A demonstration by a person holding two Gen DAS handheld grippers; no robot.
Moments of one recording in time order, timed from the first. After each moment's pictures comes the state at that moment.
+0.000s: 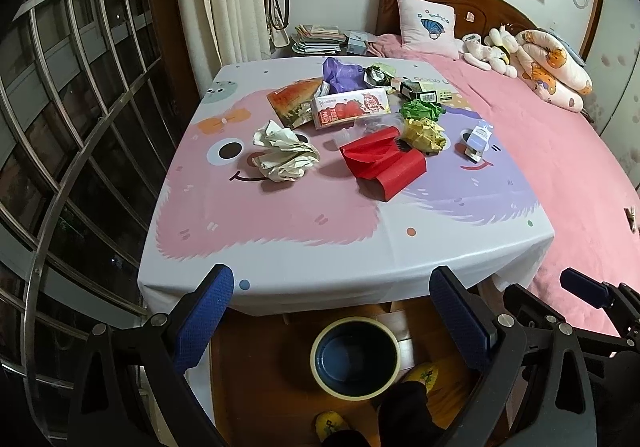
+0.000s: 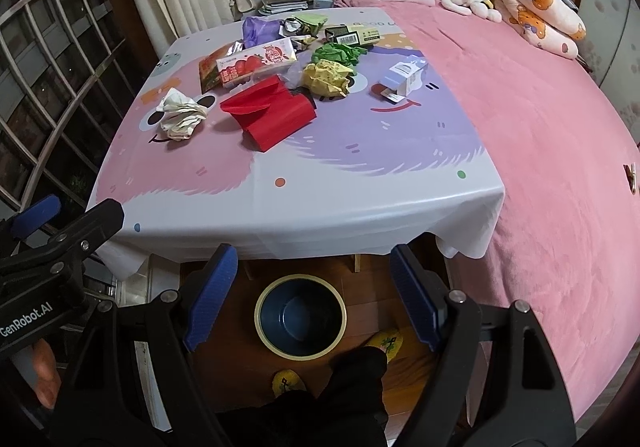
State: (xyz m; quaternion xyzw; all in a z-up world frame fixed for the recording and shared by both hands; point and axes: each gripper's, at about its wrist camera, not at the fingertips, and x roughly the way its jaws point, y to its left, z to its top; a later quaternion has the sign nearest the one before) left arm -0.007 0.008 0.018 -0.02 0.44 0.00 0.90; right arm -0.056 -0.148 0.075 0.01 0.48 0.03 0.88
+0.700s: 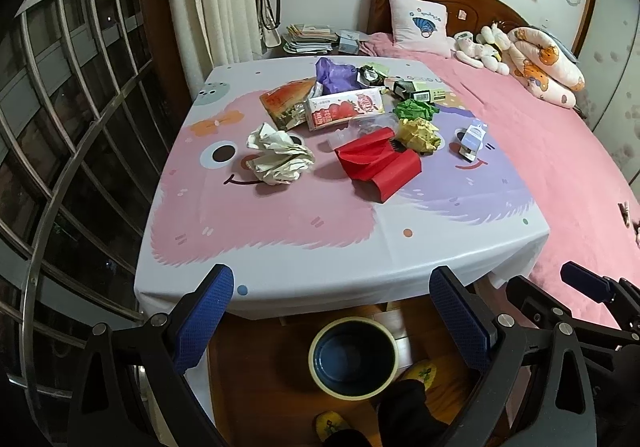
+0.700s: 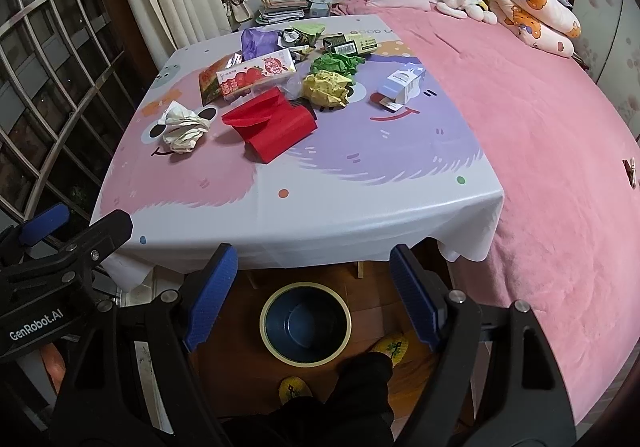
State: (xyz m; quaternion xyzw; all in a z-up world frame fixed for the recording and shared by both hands) left arm -0.002 0.011 0.018 -0.02 0.45 -0.01 0.90; right arm -0.059 -0.142 0.084 0.02 0.47 0.02 0.88
